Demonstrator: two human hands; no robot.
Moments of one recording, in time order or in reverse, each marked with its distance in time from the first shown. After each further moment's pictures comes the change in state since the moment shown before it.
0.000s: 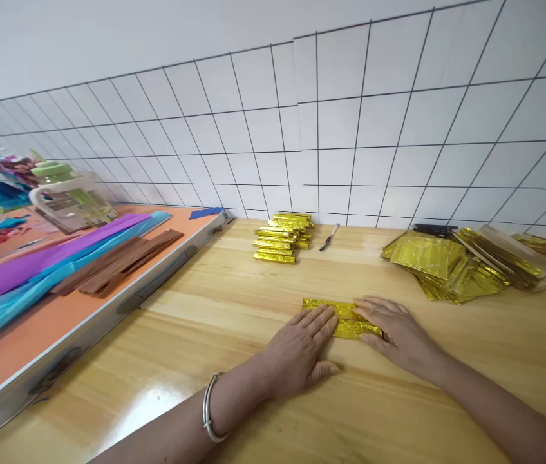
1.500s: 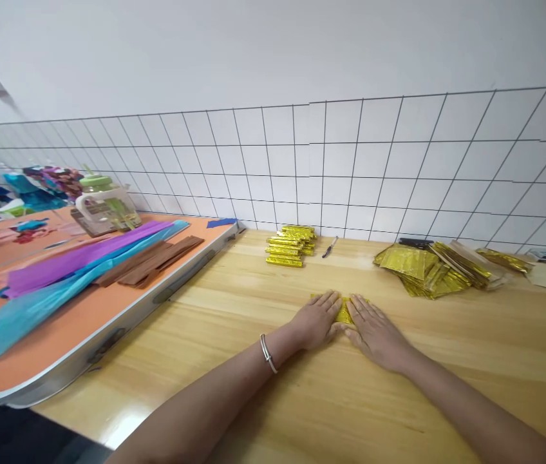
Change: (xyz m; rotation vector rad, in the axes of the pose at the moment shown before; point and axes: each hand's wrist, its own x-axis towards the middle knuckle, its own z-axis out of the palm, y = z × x) left_hand 0.019 -0.010 0.021 0.102 0.137 -0.008; right_hand -0.015 -0.036 0.034 -0.274 0.009 0.046
